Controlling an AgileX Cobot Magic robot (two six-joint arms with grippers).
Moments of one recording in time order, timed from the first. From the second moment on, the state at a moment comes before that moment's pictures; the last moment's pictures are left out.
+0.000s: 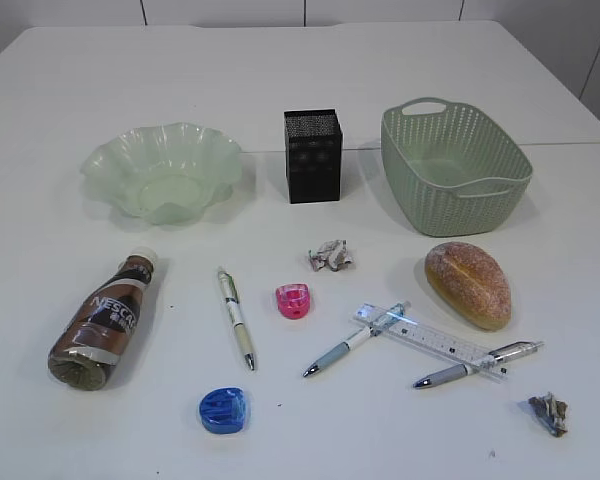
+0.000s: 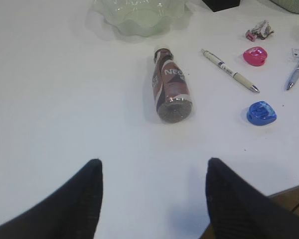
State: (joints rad) left arm 0.00 0.01 -0.51 -0.19 1.12 0.18; right arm 0.00 -0.02 -0.49 0.01 1.16 -0.04
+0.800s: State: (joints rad) left arm -0.07 0.01 -0.51 -0.19 1.12 0.18; right arm 0.00 -0.02 -0.49 0.01 1.16 -0.04
